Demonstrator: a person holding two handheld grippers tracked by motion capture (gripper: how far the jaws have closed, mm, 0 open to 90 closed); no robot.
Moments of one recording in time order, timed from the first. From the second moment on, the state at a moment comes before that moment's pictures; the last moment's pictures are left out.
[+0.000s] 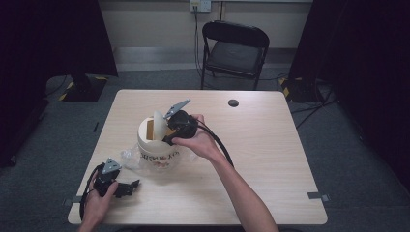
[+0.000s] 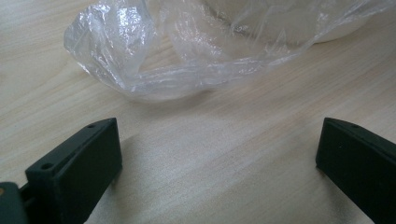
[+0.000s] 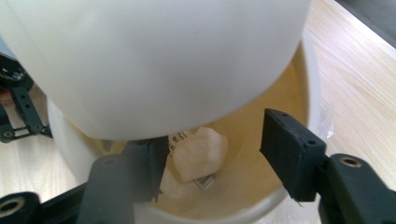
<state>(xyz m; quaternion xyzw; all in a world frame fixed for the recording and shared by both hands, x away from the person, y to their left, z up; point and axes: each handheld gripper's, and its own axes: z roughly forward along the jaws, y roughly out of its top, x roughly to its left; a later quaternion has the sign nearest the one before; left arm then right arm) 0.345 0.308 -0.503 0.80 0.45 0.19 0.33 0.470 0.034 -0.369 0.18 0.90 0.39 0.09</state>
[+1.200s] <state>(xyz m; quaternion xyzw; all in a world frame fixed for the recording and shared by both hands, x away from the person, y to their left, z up) 0.345 0.308 -0.503 0.80 0.45 0.19 0.33 0.464 -0.050 -0.368 0.30 0.83 0.46 0.09</state>
